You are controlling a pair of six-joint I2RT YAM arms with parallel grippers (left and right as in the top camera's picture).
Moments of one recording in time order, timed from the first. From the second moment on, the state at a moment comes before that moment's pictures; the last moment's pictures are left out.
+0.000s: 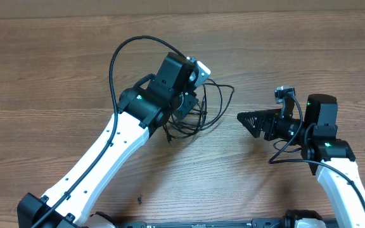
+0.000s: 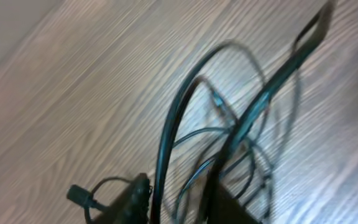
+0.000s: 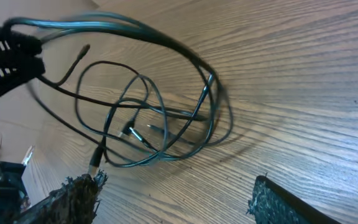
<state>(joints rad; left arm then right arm) -0.59 1.53 1.40 -0.77 -0.07 0.21 -0.05 1.14 0.67 -0.33 -0.82 0.16</state>
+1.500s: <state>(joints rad) -0.58 1.85 1.28 -0.54 -0.22 0.30 -0.05 1.14 0.67 -0.33 -0.79 0.15</state>
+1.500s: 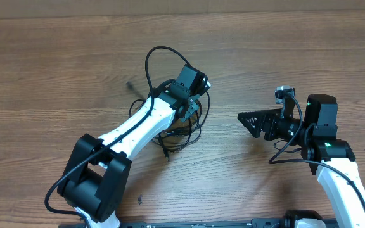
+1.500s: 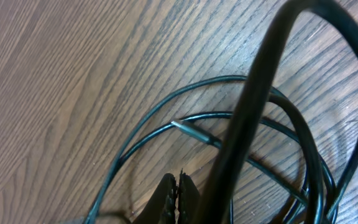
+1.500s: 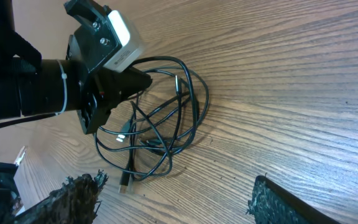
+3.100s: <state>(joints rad) -0.42 1.24 1.59 -0.43 -0.43 0.26 -0.05 1.14 0.67 -0.34 -0.78 0.15</state>
